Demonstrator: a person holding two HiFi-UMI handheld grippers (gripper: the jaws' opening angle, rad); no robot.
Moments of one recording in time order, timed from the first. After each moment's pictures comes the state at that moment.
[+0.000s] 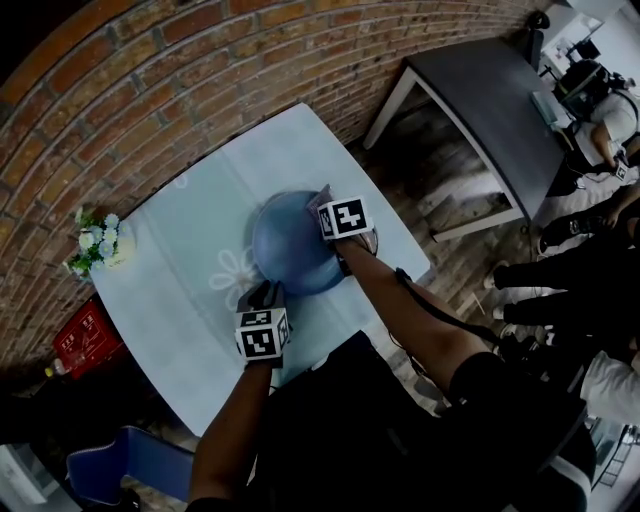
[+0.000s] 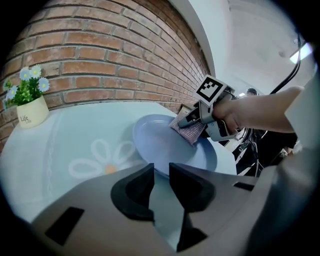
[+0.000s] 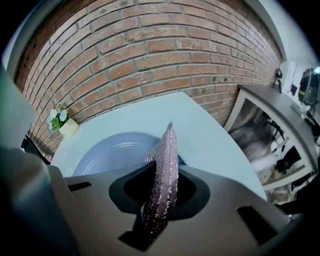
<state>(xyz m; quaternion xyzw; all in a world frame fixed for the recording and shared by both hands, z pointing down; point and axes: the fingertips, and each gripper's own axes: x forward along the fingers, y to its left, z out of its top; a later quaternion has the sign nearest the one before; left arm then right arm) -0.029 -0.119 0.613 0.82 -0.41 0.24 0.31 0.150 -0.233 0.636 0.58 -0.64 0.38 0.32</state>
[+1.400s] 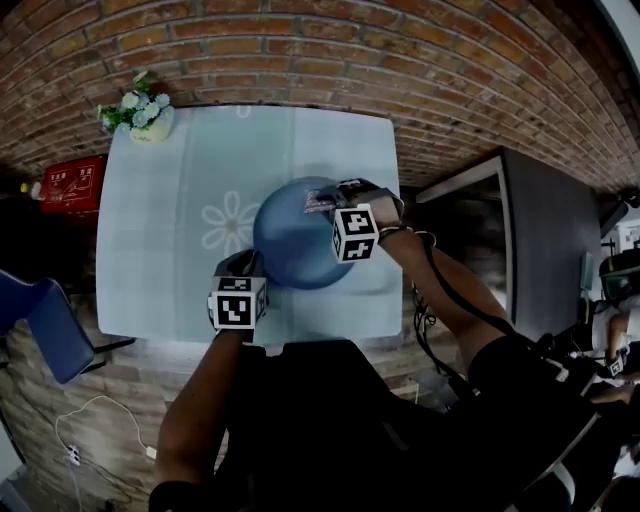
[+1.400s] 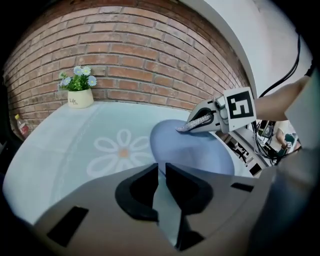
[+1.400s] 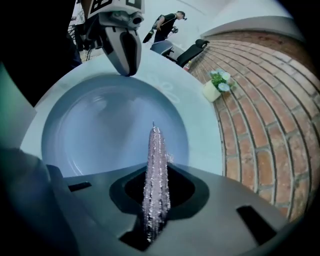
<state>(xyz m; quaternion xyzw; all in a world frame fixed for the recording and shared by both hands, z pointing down) -0.036 -0.116 0.608 0.70 -0.60 0.19 0.35 0.071 -0.246 0.633 -0.04 -0.75 -0.35 0.56</state>
